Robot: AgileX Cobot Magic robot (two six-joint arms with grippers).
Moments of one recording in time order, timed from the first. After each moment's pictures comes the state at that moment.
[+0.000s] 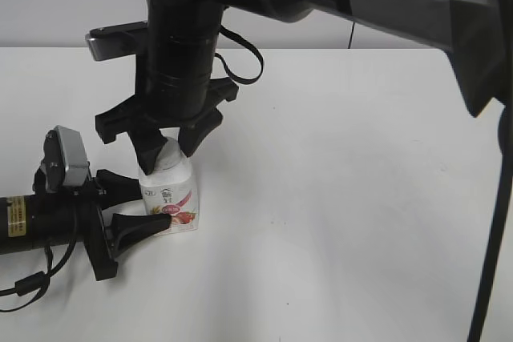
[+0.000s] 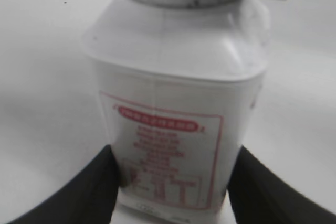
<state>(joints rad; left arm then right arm) -0.01 2.16 -0.53 1.19 -1.19 -0.07 0.83 2.29 -2.06 0.22 1.22 0.02</state>
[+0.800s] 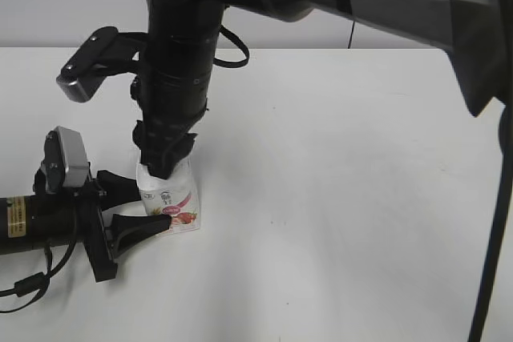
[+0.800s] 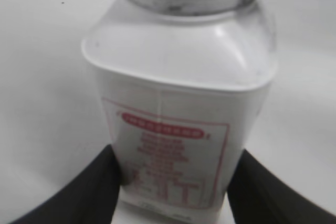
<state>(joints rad) -0.01 2.16 -0.53 1.19 -1.19 -0.07 0.83 2.29 -2.06 0.22 1.22 -0.74</state>
